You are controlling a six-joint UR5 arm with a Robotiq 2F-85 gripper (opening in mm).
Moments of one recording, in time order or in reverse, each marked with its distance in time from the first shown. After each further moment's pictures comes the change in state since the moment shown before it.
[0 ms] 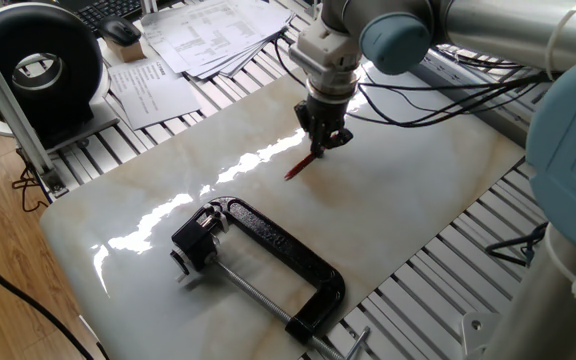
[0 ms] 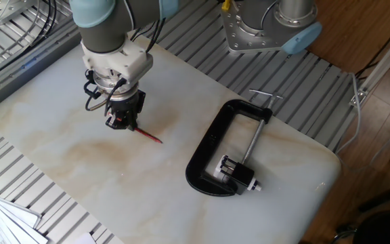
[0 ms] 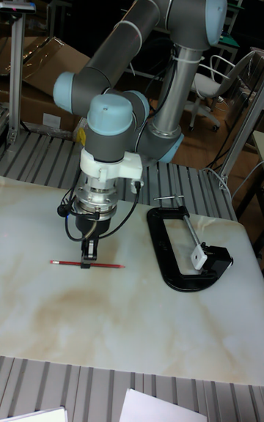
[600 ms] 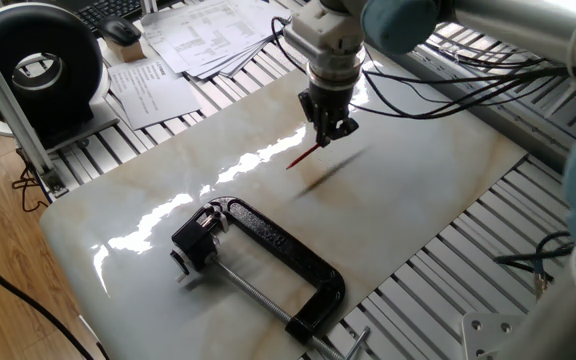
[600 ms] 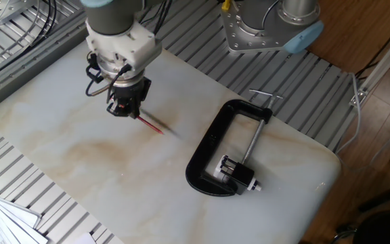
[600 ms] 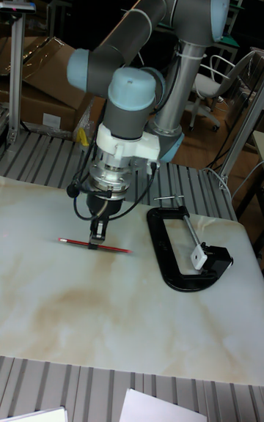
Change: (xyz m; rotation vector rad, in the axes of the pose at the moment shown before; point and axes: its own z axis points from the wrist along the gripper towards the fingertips) arm -0.014 0.012 -0.048 -0.020 0.043 0.076
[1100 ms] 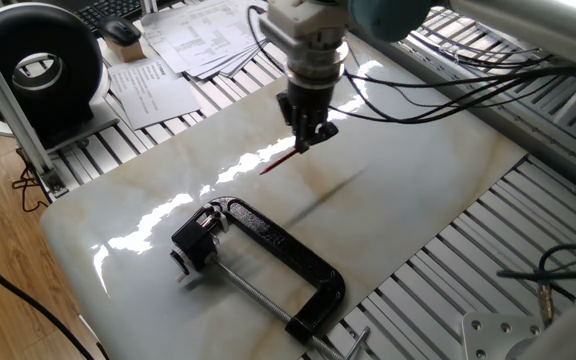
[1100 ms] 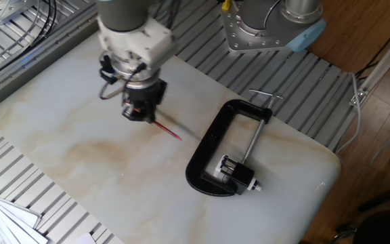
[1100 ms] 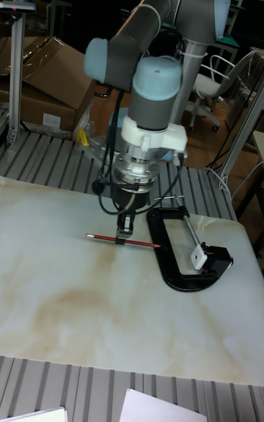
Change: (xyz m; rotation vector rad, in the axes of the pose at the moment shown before) arm -0.065 0.003 -0.029 -0.005 -0.049 0.013
